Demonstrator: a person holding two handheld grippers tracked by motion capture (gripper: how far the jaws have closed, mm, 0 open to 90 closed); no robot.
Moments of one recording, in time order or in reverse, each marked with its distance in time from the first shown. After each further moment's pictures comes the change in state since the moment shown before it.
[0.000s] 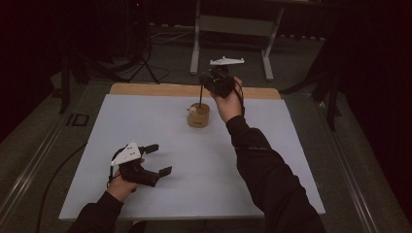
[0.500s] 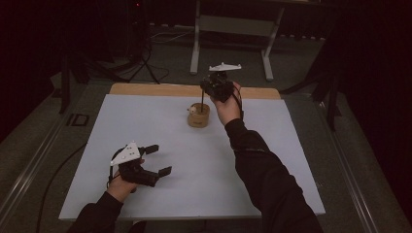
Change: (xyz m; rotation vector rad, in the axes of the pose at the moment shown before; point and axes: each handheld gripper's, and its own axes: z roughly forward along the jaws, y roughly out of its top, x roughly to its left) left arm 0.000 -0.001 0.000 0.002 -0.007 -0.011; right arm -0.008 -0.019 0.017 0.027 -0.041 -0.013
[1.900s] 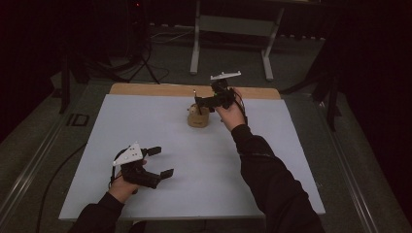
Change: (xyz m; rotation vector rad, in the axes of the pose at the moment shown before) left arm -0.003 -0.001 0.004 0.019 -0.033 -0.005; right arm -0.009 -0.025 0.004 0.123 0.044 0.010
